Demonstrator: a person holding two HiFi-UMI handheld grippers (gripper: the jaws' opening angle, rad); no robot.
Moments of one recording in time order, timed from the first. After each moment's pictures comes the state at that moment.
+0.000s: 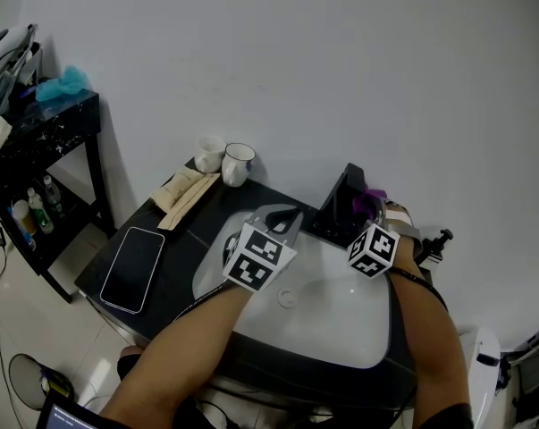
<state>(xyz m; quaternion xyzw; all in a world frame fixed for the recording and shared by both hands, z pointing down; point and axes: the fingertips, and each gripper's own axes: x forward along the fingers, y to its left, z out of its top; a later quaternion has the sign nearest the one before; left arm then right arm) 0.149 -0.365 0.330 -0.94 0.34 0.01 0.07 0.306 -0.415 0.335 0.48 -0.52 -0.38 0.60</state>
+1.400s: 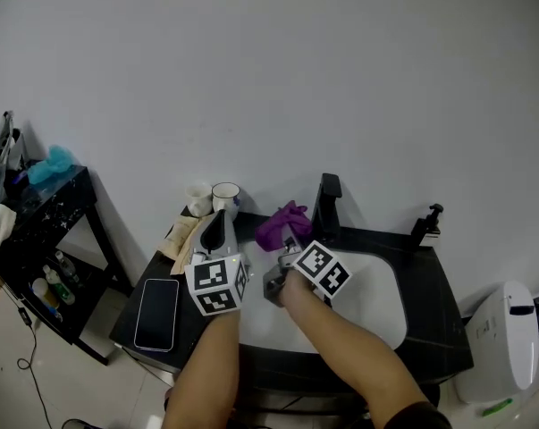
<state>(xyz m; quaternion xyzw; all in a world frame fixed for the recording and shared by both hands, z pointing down) 0.003 -0.384 0.277 -0.83 0.53 0.16 0.04 0.170 -0.399 0.362 0.60 -0.68 0.28 -0.32</state>
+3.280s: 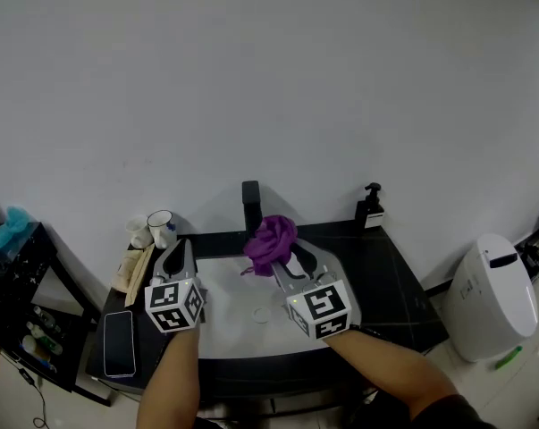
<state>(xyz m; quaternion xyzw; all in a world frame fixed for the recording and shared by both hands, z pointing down) 0.072 -0.370 0.296 -0.89 0.44 0.10 0.05 0.226 -0.250 0.283 0.65 -0.74 -0.16 0.00</state>
